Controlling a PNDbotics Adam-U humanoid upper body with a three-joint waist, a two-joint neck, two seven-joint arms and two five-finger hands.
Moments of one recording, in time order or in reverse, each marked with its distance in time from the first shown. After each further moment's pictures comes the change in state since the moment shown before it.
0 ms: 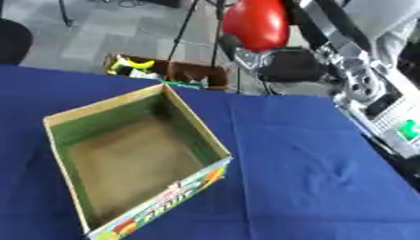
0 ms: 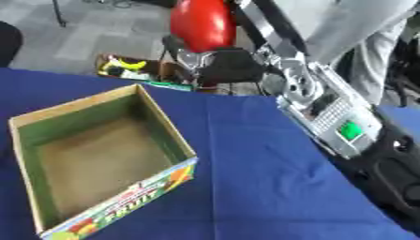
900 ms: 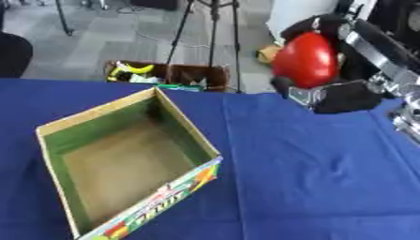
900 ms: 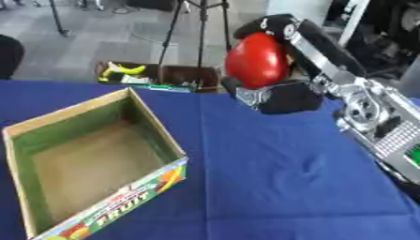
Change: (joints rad) left arm 0.020 -0.016 0.009 0.023 -0.004 0.001 0.005; right arm 0.161 -0.070 -0.082 -0.012 -0.002 -0.074 0.121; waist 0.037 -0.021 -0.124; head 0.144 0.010
